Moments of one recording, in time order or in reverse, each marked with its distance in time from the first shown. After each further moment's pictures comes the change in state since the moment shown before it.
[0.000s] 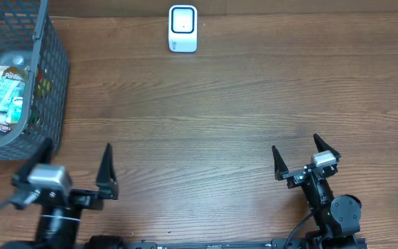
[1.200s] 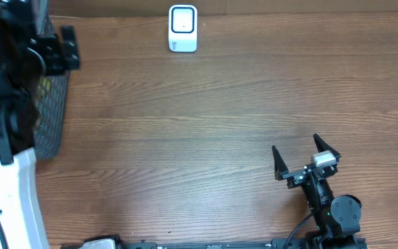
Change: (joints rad) left arm 0.192 1.029 0.901 -0.334 -0.145 0.095; right arm 0.000 0.000 0.000 0.000 0.000 0.000
